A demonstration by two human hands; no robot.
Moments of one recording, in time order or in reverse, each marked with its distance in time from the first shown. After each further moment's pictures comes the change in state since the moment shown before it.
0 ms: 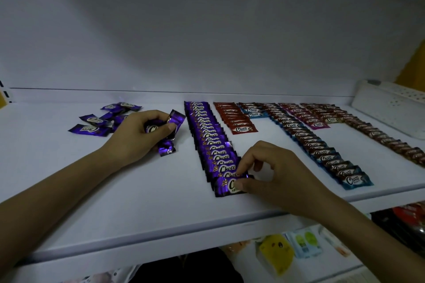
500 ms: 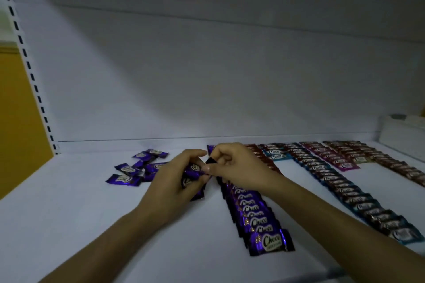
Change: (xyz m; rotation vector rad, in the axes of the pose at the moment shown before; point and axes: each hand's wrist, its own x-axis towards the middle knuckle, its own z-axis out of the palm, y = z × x) left_hand -0.007 0.019 0.001 0.120 0.090 0.235; right_hand 0.126 -0.038 0.030 0.265 -0.068 0.047
